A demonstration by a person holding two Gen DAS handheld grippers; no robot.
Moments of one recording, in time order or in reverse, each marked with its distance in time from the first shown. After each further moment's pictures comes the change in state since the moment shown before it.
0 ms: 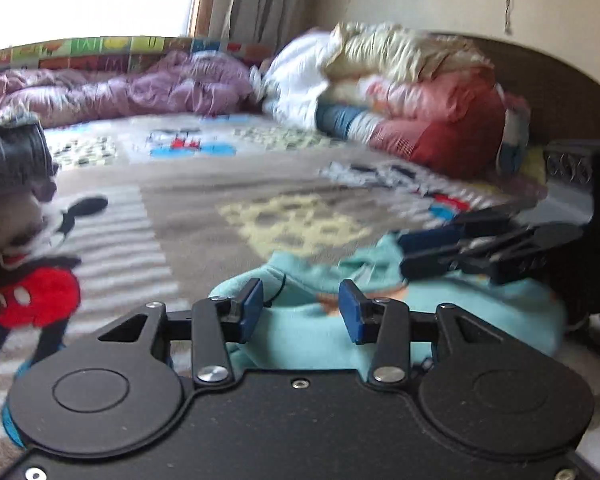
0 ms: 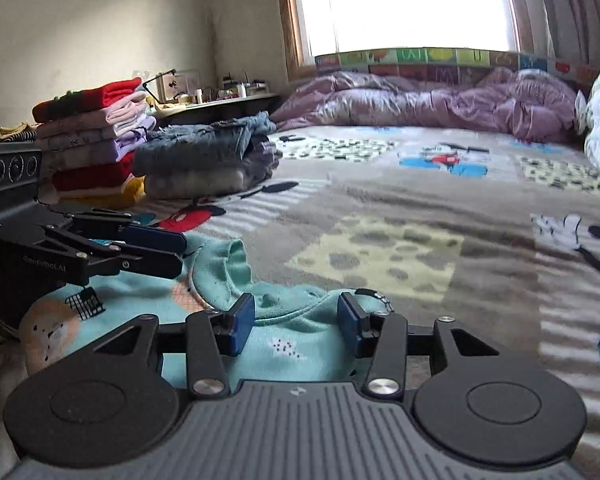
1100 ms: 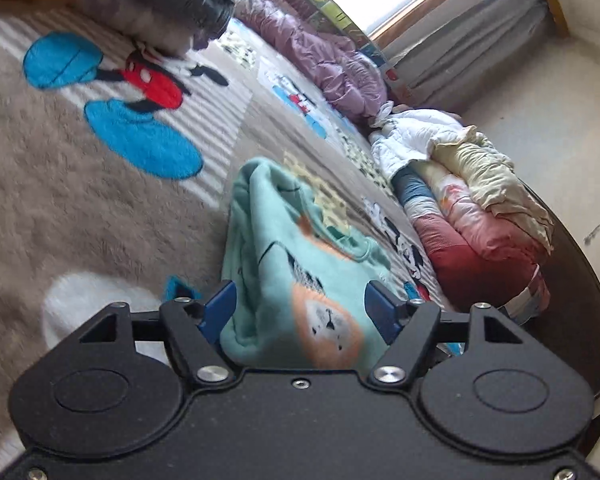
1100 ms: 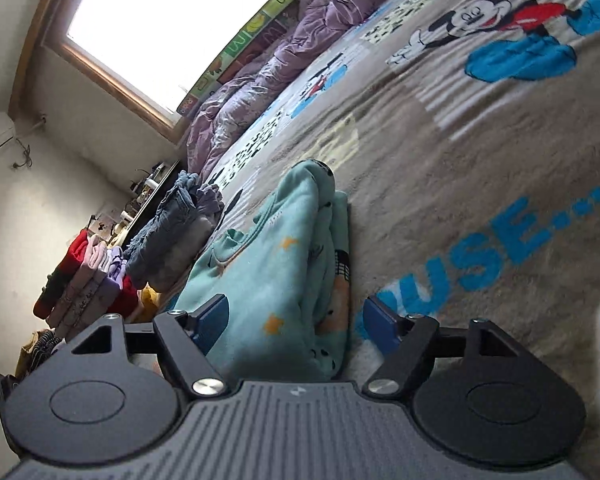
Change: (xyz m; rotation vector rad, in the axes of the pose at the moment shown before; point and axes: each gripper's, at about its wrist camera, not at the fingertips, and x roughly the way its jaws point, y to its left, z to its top) left arm -0.098 -0.043 -0.037 -0.839 -0.047 0.102; right arm -0.084 0.020 -0.079 0.822 -0.058 -0.055
